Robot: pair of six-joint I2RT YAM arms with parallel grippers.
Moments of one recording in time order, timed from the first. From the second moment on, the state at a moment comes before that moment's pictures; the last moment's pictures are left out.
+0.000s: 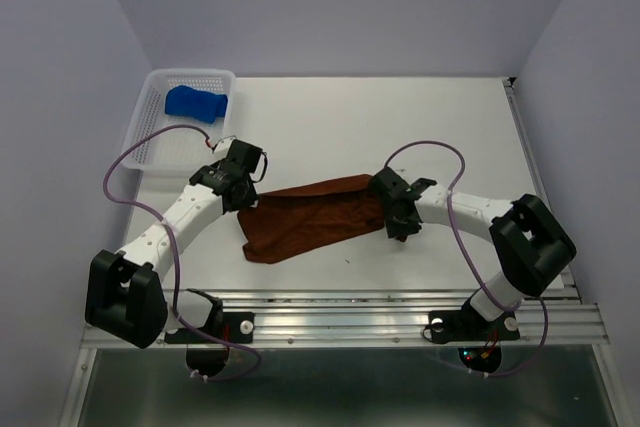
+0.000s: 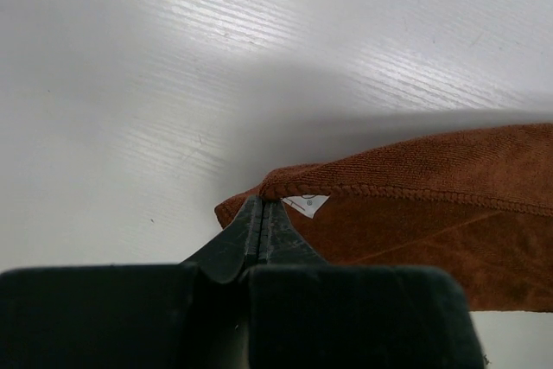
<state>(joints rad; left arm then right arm) -0.41 1.27 0.93 -0.72 -0.37 -0.67 0.68 1.58 0.90 -0.64 0.31 0.51</state>
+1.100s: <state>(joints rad) -0.40 0.71 1.45 -0.83 -0.38 -0.70 0.67 0.74 1.46 -0.81 0.78 0.38</state>
